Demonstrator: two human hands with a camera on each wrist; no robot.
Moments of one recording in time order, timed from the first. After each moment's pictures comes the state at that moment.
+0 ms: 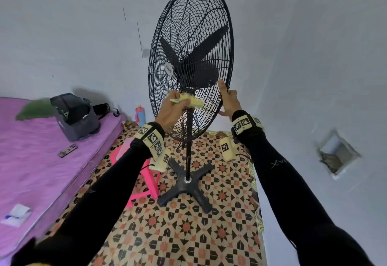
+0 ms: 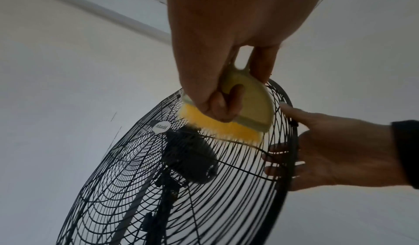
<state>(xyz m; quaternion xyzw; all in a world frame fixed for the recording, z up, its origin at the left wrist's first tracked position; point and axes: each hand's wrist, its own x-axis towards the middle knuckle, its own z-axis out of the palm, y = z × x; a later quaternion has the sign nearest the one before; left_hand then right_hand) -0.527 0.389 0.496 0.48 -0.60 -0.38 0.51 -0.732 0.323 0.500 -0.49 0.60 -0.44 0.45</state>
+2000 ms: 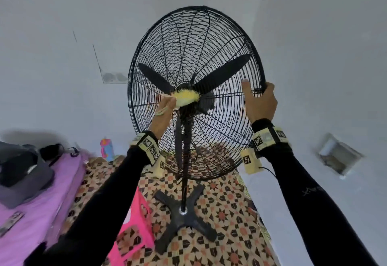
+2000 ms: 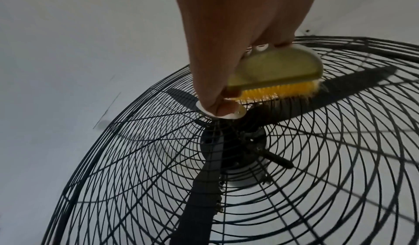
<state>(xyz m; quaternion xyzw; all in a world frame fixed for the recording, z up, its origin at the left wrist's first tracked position) -0.403 0.165 0.478 0.37 -0.66 -0.45 0.47 -0.677 0.265 0.555 -0.38 0.69 -0.61 -0.03</state>
